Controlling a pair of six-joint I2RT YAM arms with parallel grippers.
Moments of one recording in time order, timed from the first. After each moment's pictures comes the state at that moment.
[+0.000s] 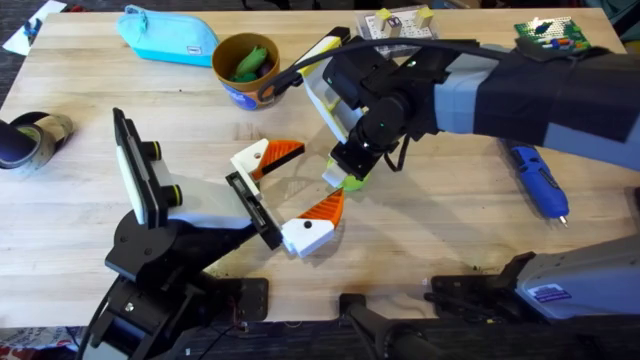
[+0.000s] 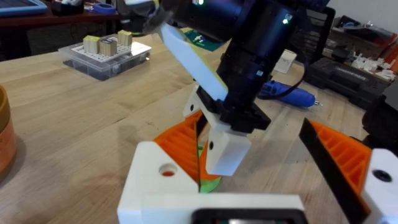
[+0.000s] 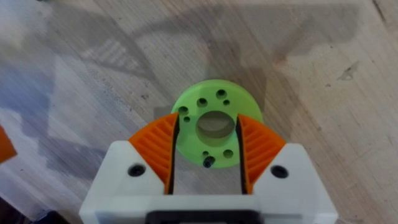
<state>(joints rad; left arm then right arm) -0.43 0.00 0.01 -0.06 0.54 -0.18 0.73 1.67 1.13 -0.79 -0.08 -0.10</state>
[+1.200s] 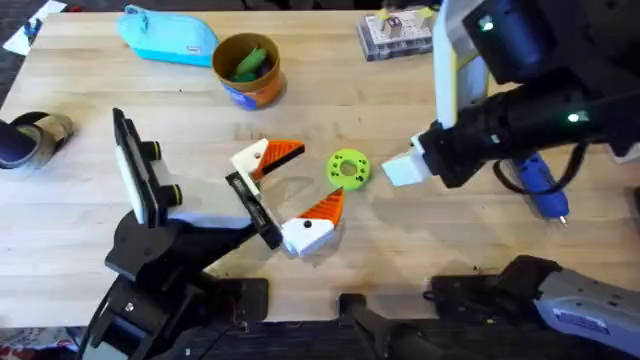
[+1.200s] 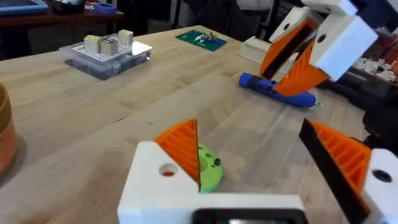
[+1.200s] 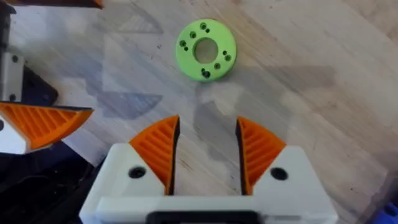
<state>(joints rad) -0.43 0.00 0.01 -0.06 0.54 -0.18 0.65 1.15 1.16 -1.17 -0.10 0.08</state>
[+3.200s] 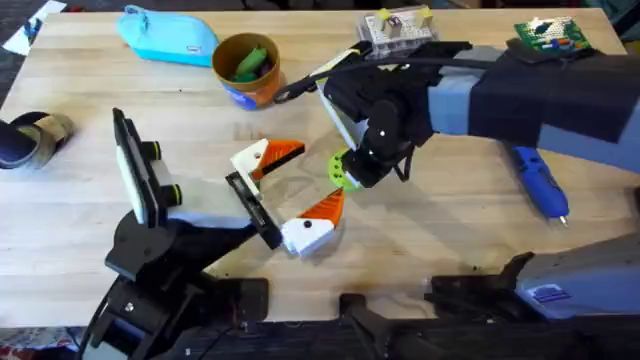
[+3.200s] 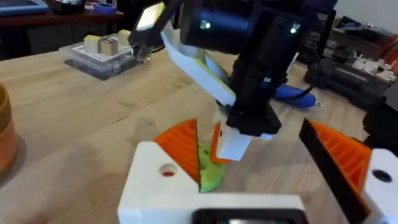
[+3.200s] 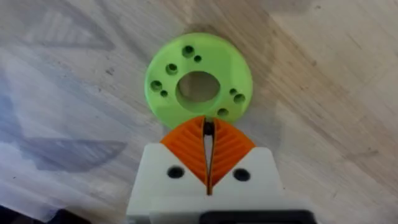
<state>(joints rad) -0.43 0.00 0.01 -0.06 0.54 -0.18 0.75 1.68 1.14 -0.95 0.02 0.10</state>
